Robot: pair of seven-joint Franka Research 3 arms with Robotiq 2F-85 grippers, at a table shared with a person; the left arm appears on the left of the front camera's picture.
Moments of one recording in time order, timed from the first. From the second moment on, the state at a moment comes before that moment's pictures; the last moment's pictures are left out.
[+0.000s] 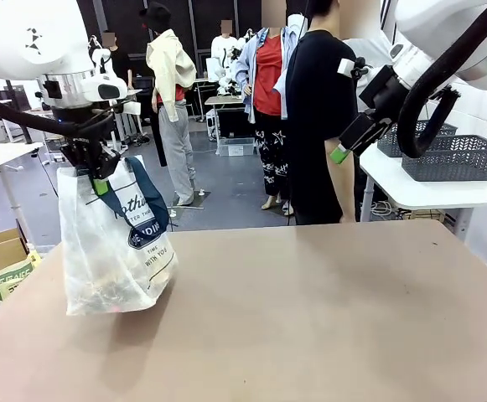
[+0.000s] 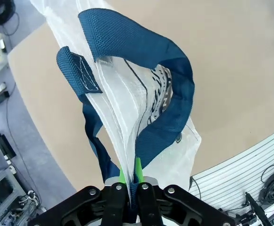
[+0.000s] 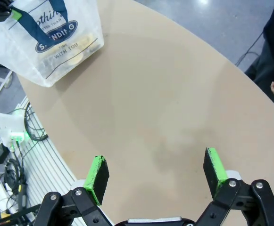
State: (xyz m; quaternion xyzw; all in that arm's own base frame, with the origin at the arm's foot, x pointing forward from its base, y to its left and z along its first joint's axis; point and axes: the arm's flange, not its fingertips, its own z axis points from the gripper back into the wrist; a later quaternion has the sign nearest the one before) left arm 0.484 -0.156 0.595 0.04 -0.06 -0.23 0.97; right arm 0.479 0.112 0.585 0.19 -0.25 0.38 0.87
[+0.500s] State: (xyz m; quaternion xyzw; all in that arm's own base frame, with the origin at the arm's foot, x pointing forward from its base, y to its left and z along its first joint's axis) left arm 0.492 -0.129 0.581 0.04 -0.08 -0.23 0.97; right arm 0.479 0.111 0.585 0.19 -0.25 0.38 0.87
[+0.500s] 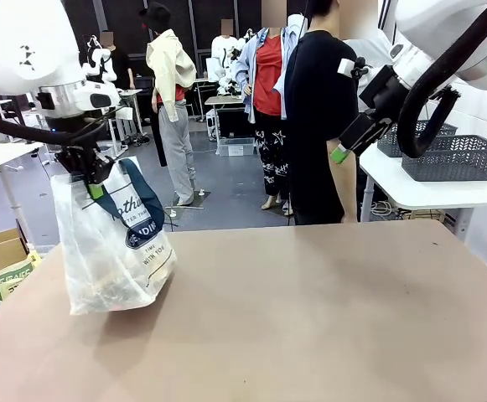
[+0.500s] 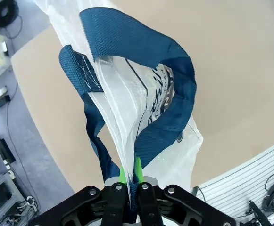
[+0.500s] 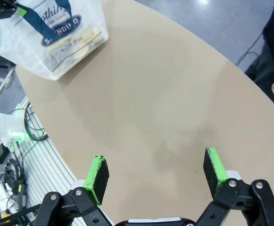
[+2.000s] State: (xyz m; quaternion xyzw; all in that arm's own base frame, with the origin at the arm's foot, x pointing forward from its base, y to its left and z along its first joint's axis) left arm 0.469 -0.003 0.524 0.04 -0.11 -0.24 0.96; right arm 0.479 0.111 0.585 0.19 -0.25 0.37 0.87
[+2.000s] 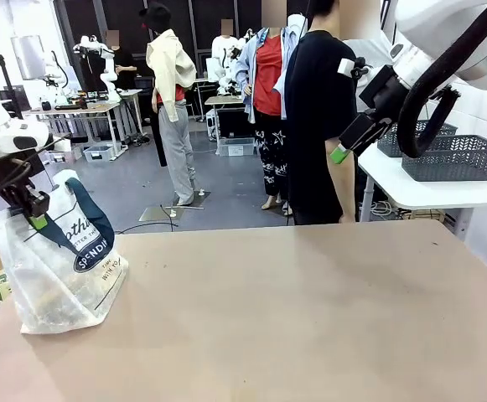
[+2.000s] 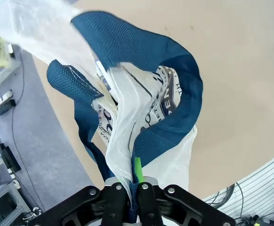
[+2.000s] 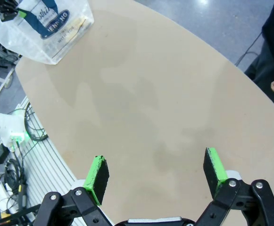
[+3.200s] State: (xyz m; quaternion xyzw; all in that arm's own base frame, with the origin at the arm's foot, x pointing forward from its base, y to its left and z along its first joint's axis) left arm 0.469 -0.004 0.528 0.04 -0.12 -0.24 0.96; right arm 0.479 0.111 0.585 0.19 -0.25 0.37 0.87
